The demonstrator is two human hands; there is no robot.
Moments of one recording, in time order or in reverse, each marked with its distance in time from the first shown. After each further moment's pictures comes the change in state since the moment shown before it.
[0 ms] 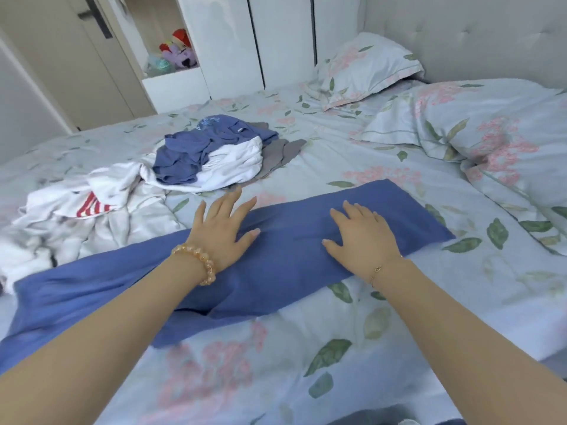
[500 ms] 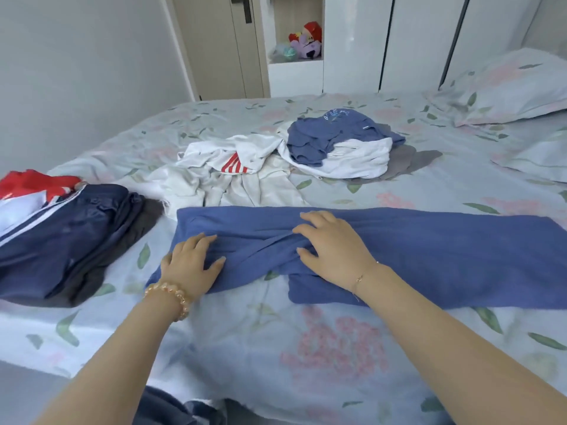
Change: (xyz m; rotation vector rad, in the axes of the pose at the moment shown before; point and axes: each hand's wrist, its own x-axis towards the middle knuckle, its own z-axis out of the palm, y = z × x) left_hand -0.210 -0.177 0.013 -0.287 0.099 -0.690; right_hand 0.001 -0.232 0.033 0.091 0.039 -0.715
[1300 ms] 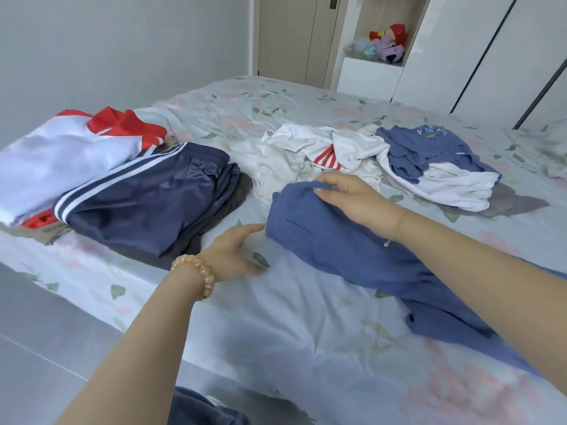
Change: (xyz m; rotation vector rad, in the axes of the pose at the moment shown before) left_hand 0.013 -0.134 -0.038 -0.629 -0.326 -0.068; right_hand 0.153 -0.133 0.001 0.839 -0.187 -0.045
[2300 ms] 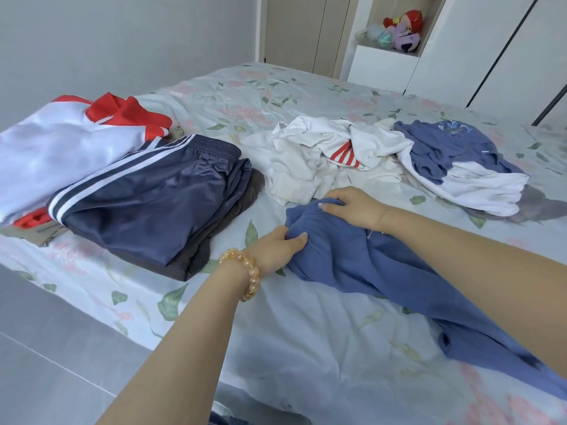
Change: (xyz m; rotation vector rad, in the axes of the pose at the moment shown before) left_hand 0.041 0.029 0.025 -0.358 -0.038 -0.138; right_hand 0.080 0.089 0.004 -0.410 -0.061 0.146
